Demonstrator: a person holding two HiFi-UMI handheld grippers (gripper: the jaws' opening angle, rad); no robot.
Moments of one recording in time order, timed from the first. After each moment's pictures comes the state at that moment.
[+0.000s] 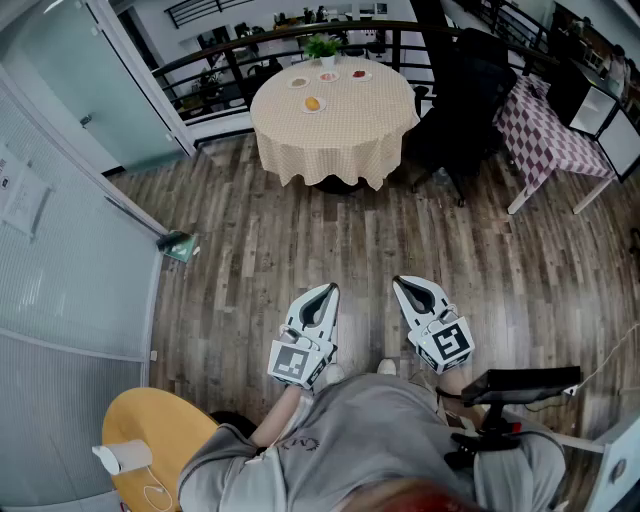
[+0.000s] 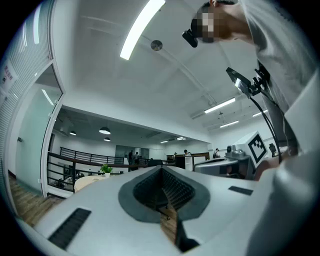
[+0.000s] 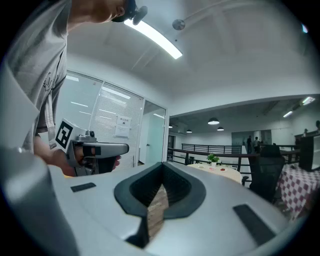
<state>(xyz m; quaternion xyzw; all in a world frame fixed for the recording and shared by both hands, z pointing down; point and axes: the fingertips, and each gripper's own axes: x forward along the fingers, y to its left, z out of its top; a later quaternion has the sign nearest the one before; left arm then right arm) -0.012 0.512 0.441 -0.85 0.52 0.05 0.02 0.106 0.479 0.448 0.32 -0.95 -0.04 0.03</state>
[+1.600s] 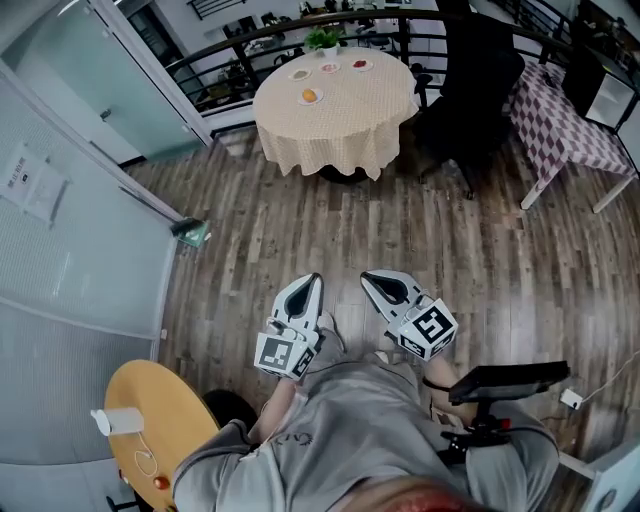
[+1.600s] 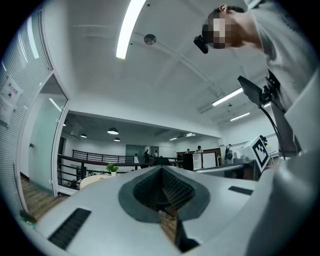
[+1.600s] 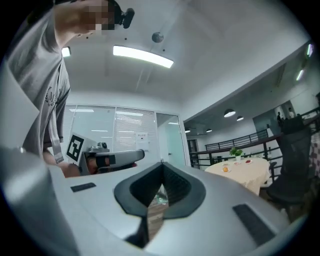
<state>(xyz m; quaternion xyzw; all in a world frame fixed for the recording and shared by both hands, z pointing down) 0.116 0.500 0.436 -0.81 0.58 0.03 0.01 0.201 0.477 0.454 0.18 -0.98 0.06 -0.05</state>
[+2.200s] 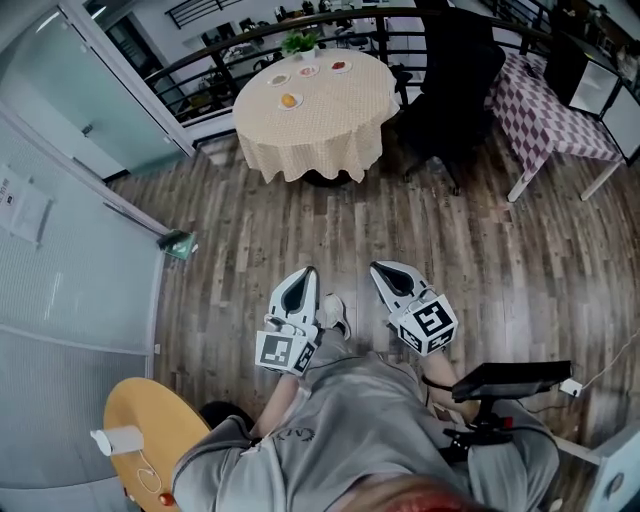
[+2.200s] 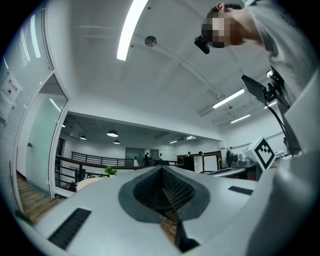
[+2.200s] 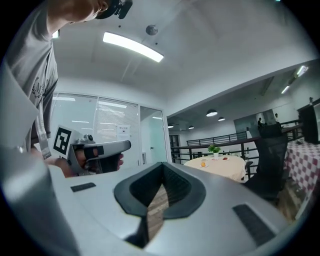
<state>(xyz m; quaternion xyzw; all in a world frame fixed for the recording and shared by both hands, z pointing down) 0.120 0.466 0.438 -0.81 0.58 0.05 0.02 0.233 0.431 0.482 0.29 -0.96 0.06 -0.01</state>
